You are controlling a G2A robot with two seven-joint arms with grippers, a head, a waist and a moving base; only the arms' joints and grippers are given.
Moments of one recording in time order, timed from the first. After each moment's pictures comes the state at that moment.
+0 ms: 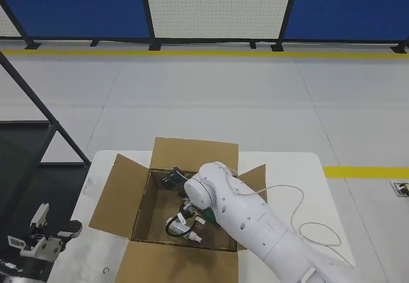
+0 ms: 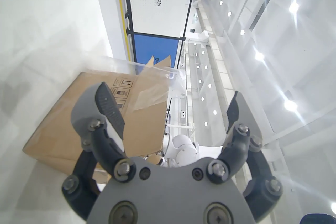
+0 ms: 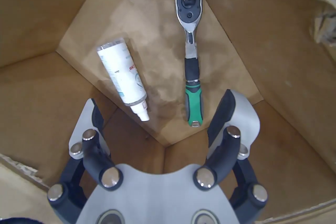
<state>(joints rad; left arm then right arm) 1.61 -1.24 -2.01 -1.89 -0.57 0.05 -0.40 -0.17 -1.74 0.56 -0.70 -0.79 -0.05 1.23</state>
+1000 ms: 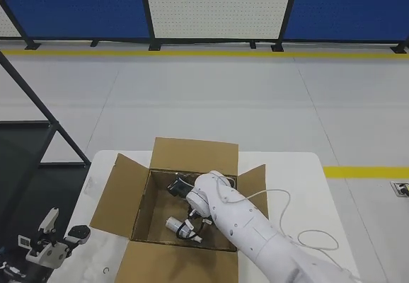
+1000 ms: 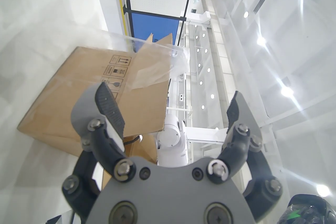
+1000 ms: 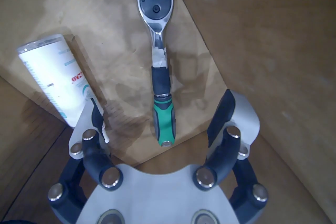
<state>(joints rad) 1.65 -1.23 -2.00 -1.91 -0.58 0.03 -0.54 -0.16 -1.81 0.48 -0.48 -0.94 -0.14 1.03</state>
